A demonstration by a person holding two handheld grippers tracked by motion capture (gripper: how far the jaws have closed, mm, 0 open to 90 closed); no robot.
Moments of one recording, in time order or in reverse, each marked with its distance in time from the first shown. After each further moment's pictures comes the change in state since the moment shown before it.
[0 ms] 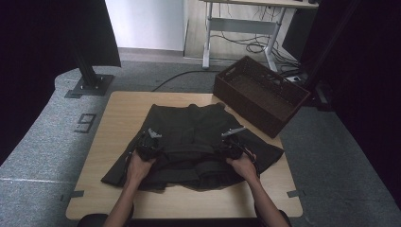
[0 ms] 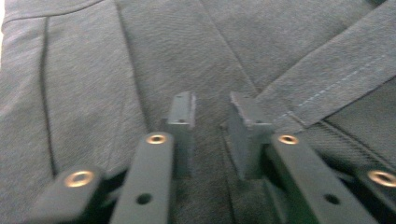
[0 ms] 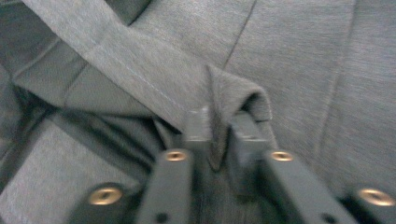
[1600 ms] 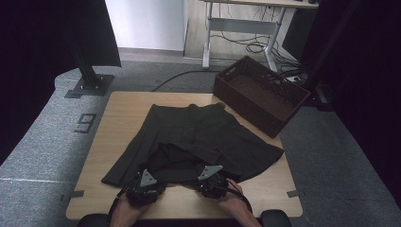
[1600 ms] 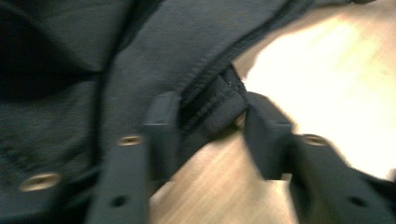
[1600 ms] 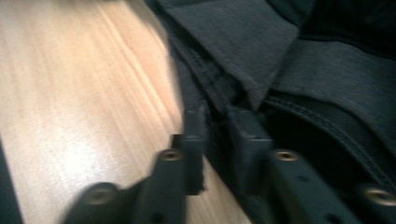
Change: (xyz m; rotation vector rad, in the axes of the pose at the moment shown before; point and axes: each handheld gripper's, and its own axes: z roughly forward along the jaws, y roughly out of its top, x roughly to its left) left arm -0.069 -0.105 -0.073 0.001 -0.169 0.161; right arm 0.136 -0.061 -0.010 0.042 0.066 -0.337
